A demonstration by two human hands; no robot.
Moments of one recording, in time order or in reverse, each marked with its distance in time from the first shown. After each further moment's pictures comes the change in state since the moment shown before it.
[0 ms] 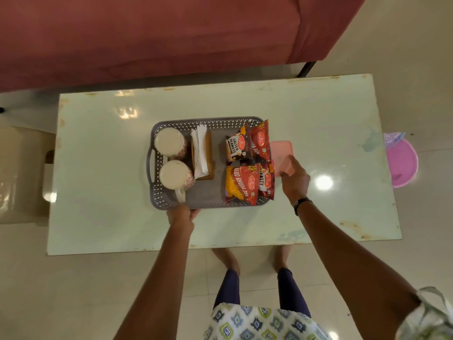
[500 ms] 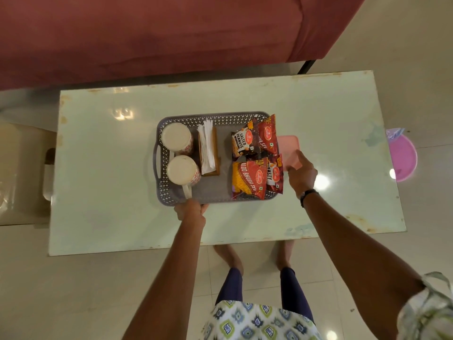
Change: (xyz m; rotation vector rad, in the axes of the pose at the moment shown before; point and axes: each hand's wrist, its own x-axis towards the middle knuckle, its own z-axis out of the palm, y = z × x) left_hand 0.003 -0.003 -0.001 0.139 -0.042 -0.016; right_hand 0.002 0.001 0.009 0.066 0.023 0.133
